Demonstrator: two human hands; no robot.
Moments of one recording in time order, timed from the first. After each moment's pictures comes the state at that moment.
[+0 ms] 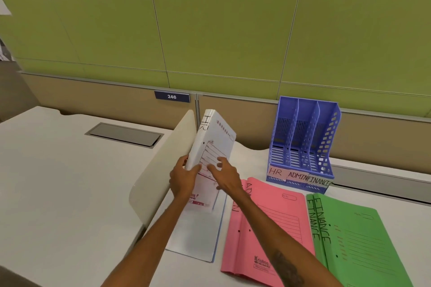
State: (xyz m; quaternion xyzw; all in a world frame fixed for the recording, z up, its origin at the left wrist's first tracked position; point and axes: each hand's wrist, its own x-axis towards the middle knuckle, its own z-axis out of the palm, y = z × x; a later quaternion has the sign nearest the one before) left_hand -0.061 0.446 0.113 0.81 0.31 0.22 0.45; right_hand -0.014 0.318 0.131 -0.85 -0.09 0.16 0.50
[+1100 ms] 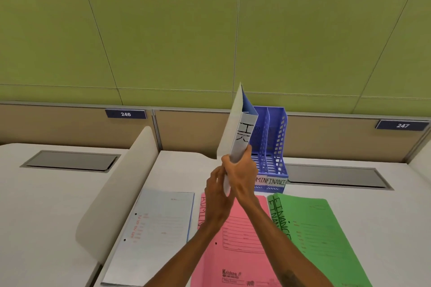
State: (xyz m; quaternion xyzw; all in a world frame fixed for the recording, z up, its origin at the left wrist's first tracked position) left_hand -0.006 0.252 0.092 0.83 0.09 0.21 0.50; right_hand 0.005 0.194 0.190 -0.82 0.03 -0.18 0.54
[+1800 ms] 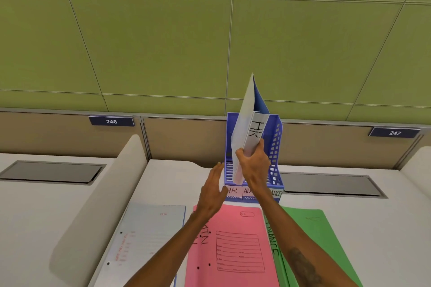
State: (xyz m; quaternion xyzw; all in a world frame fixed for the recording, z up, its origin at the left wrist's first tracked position) left_hand 0.055 0.276 0.104 0.88 -0.04 0.08 0.46; right_hand 0.094 0.149 0.185 -0.82 0.02 -0.24 0.53
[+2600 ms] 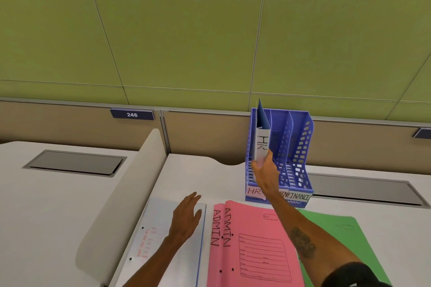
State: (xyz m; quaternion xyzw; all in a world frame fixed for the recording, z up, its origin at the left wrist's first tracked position) left_hand 0.026 0.425 0.002 0.95 0.04 0.06 0.31; right_hand 0.157 0.177 0.094 -0.86 0.02 -0.11 0.50
